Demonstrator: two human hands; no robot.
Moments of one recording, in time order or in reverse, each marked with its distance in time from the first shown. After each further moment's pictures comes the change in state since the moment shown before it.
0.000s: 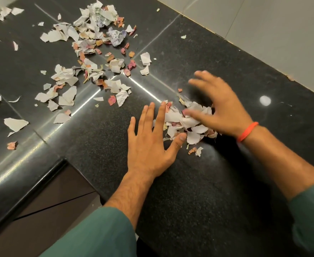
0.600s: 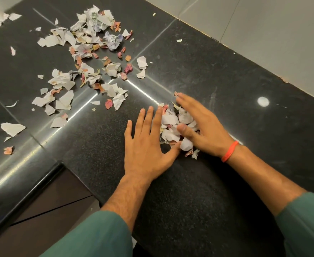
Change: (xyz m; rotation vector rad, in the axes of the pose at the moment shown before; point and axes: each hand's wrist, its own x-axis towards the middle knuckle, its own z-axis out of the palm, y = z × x) left_hand 0.001 0.001 0.003 0.092 -0.002 -0.009; right_hand -0.026 -0.024 0.026 0.172 -0.145 0.033
